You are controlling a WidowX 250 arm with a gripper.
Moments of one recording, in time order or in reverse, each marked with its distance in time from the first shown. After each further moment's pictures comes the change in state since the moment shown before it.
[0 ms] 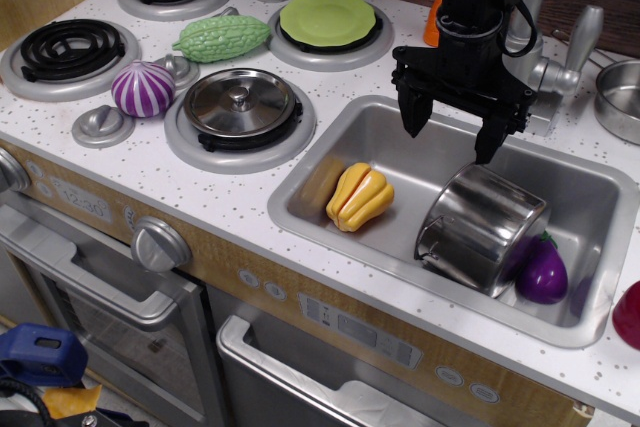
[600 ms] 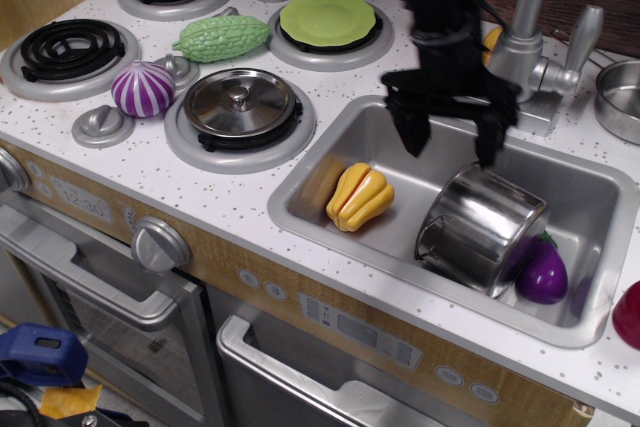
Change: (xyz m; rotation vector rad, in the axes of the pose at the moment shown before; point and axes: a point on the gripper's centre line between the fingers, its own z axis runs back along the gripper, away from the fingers) arm -0.001 0.006 -0.011 -0.252 0.027 0.121
